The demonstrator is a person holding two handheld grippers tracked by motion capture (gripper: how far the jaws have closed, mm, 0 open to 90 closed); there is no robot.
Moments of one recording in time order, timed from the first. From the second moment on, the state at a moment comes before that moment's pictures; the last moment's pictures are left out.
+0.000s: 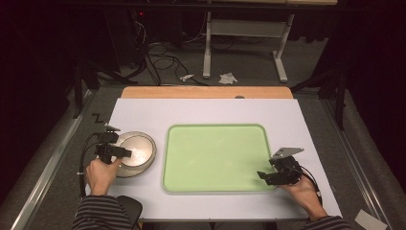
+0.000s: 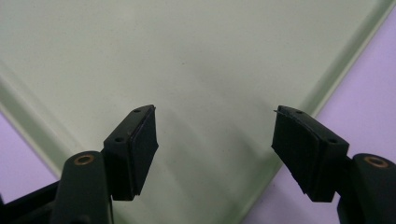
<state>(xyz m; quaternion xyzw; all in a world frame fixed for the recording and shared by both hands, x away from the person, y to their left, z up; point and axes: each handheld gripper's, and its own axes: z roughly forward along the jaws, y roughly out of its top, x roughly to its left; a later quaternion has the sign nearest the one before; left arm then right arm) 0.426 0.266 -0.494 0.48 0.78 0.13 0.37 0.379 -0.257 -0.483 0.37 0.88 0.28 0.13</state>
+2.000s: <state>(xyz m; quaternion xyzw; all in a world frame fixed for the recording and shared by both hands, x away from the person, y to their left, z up) 0.413 0.240 -0.444 0.49 0.73 0.10 0.47 0.379 -0.257 -0.483 0.37 0.87 0.28 0.14</state>
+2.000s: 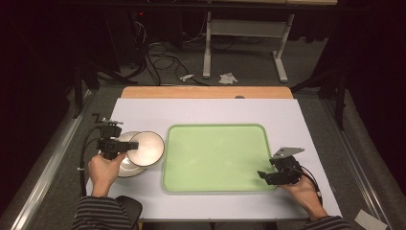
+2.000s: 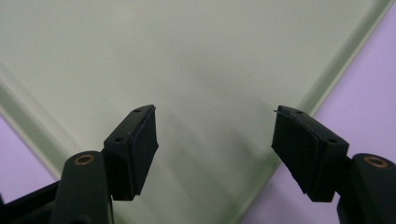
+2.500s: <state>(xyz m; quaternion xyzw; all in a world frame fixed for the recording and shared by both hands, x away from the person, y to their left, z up) 0.411 0.215 -0.440 0.51 0.71 0.07 0.48 0.379 -0.257 -0.482 0.37 0.87 0.29 0.14</state>
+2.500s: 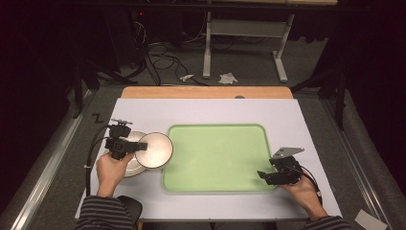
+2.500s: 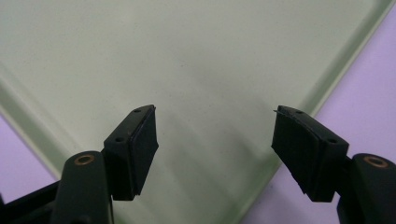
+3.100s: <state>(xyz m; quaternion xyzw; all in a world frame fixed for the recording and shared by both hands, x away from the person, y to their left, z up) 0.412 0.190 -0.439 0.54 0.69 0.05 0.47 0.380 -0.257 -0.483 0.37 0.87 0.29 0.12</state>
